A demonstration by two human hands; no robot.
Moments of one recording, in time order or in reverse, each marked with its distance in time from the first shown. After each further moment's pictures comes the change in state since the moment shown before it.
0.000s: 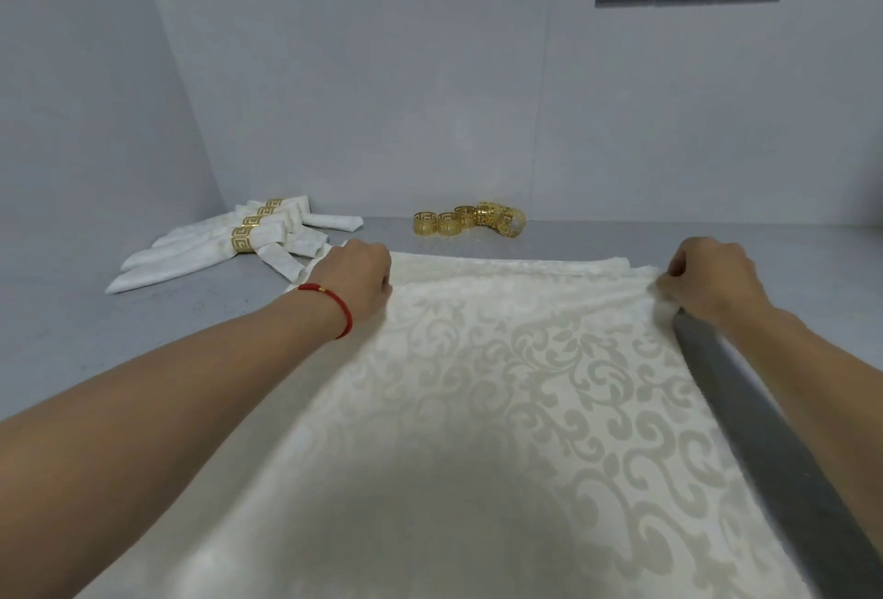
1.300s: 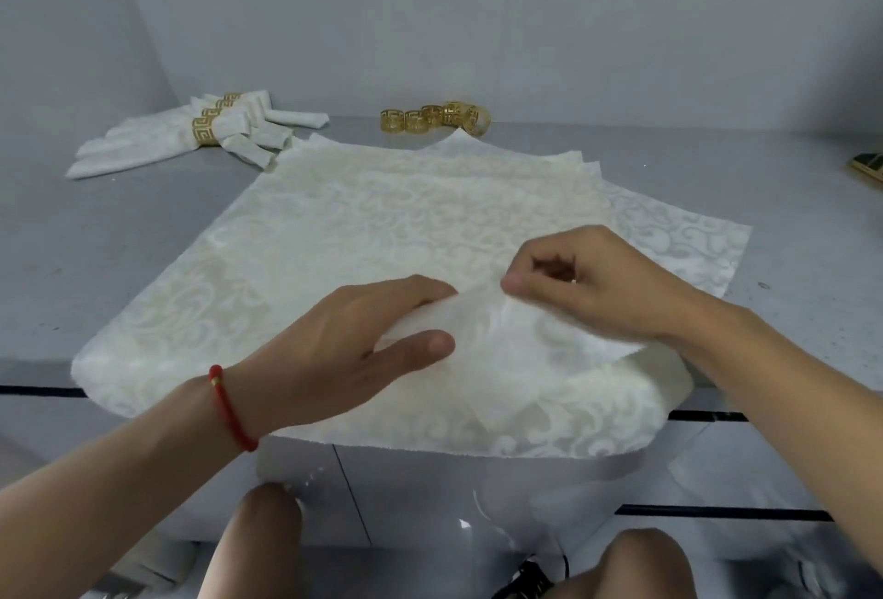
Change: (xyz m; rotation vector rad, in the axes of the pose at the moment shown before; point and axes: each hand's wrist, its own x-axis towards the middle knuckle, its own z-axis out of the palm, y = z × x) left_hand -0.233 0.053 -0.028 -0.721 -0.137 0.493; right_hand -0.225 -0.043 -0.046 0.483 -0.538 -0.757
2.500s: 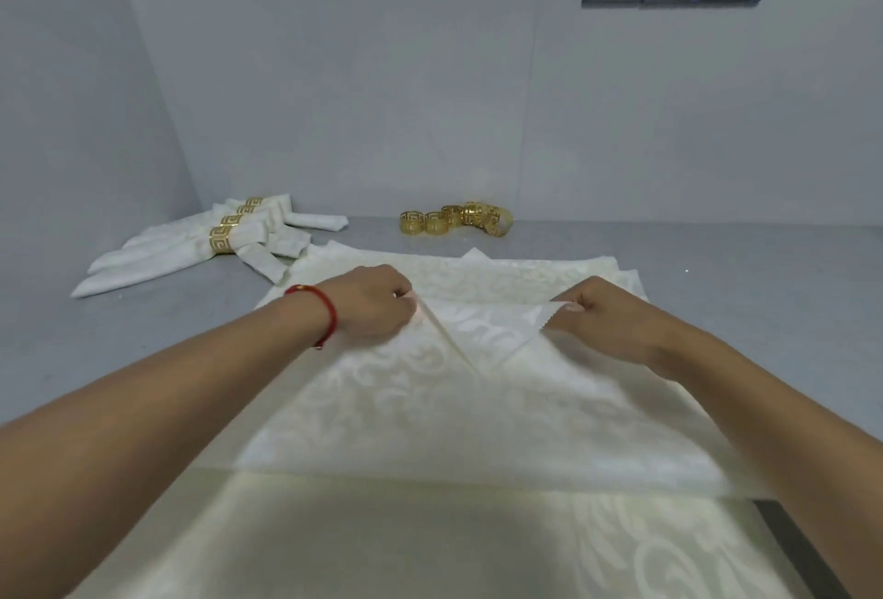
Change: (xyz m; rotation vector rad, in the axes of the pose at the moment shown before) left_hand 0.172 -0.105 -0.073 0.329 -0.153 -0.514; right_hand 0.114 0.068 -0.041 0.064 0.081 0.360
